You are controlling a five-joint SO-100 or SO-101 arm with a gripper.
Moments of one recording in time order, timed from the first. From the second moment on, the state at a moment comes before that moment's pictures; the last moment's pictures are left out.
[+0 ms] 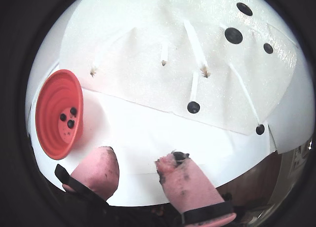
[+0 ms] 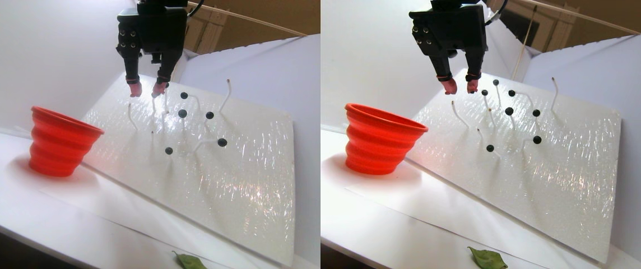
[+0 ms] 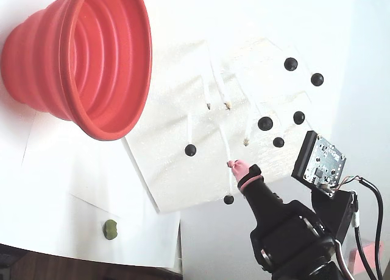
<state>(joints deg) 9.7 116.0 144.1 -3.0 -92.1</state>
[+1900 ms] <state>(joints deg) 18.3 85.7 135.6 -22.1 -98.8</state>
